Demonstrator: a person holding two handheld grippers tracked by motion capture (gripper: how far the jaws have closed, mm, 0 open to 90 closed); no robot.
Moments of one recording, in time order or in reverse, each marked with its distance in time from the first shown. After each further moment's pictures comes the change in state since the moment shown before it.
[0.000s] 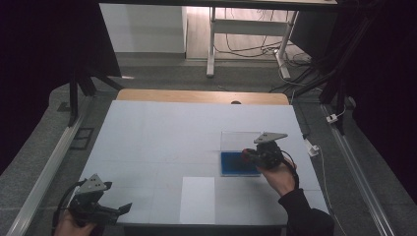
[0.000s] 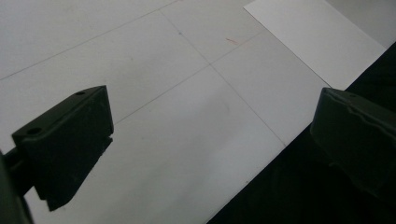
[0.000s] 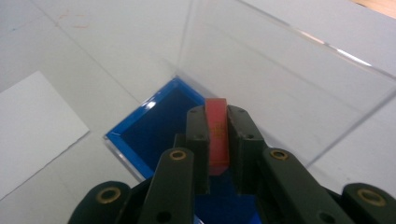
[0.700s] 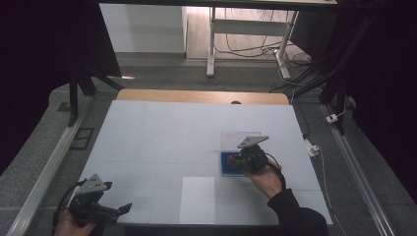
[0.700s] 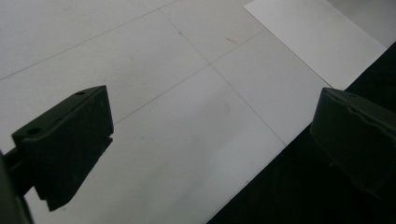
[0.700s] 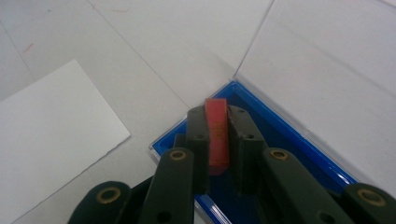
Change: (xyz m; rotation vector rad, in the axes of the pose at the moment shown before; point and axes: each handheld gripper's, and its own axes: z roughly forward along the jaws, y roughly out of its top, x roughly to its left) left arm 0.000 0.000 0.000 0.002 0.001 0.003; right arm 0.029 0.006 0.030 0.058 0.078 -0.049
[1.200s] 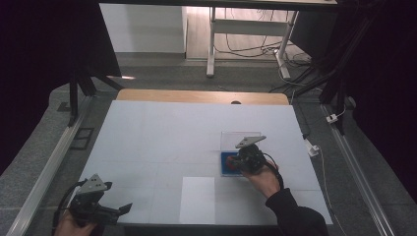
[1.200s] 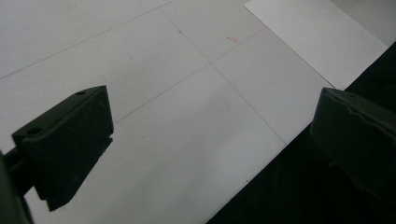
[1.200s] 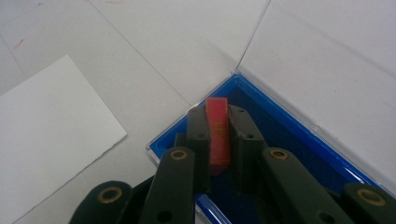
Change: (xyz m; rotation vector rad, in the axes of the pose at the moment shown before) left arm 0.000 0.000 0.001 0.005 0.002 -0.002; right arm -0.002 -0.002 0.009 0.027 0.004 0.021
